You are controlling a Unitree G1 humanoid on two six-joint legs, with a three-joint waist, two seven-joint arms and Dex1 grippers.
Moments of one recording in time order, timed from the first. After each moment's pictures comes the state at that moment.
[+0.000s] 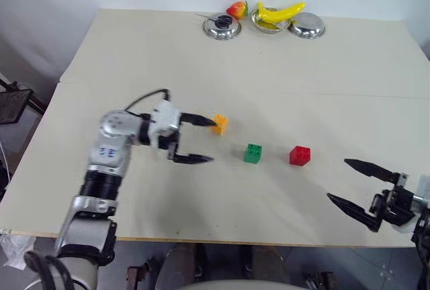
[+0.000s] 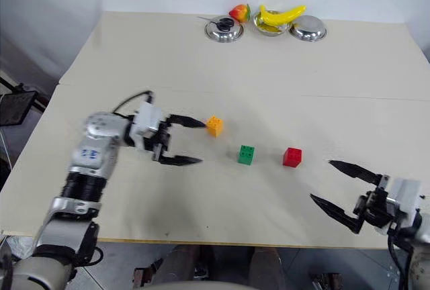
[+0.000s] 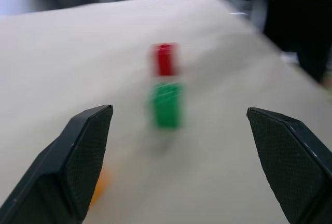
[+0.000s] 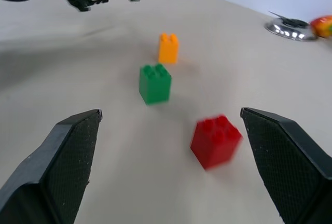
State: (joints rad) left arm -0.63 0.53 0.04 0.29 -0.35 -0.02 -1.34; right arm 0.25 -0.67 -0.46 -0.16 0.70 -0.11 1.26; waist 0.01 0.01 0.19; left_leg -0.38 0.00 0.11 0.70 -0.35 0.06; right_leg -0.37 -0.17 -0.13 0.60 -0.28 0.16
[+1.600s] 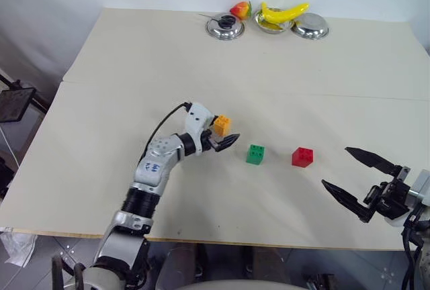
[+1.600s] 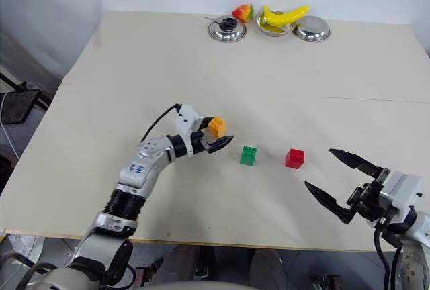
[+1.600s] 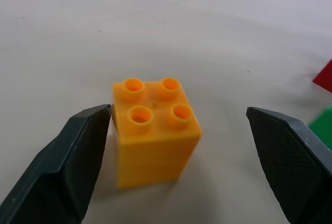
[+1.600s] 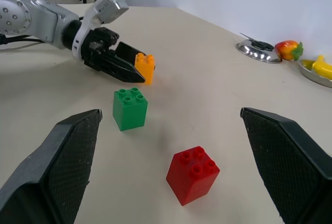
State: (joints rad) left arm -0.59 0.15 -0.14 0.29 -0.17 0.30 -0.55; right arm 0.31 -0.59 -0.50 -0.28 0.64 -0.14 1.11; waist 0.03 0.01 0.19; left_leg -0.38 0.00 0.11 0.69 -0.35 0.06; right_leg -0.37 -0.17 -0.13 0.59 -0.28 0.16
